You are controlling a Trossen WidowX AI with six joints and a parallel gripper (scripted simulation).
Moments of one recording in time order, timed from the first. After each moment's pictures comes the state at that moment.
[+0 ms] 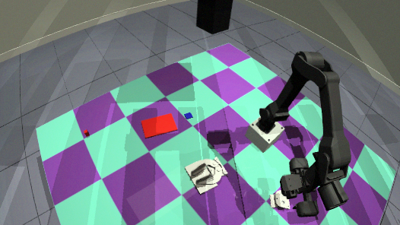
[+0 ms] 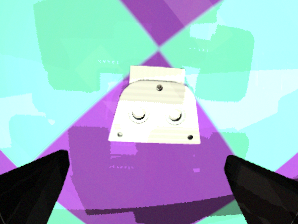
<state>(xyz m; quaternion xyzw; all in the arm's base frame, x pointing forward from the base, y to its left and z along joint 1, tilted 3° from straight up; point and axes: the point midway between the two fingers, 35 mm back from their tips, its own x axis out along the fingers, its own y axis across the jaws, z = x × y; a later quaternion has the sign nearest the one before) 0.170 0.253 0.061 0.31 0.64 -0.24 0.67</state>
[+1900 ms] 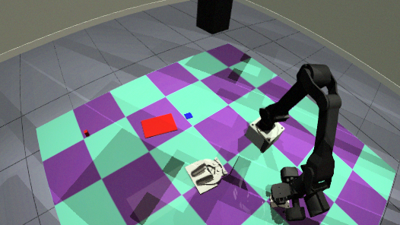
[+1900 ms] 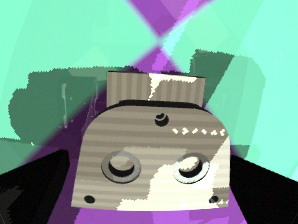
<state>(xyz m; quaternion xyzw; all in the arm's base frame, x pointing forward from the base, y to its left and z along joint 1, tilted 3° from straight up) 0.171 0.253 -0.013 0.30 0.64 -0.25 0.66</state>
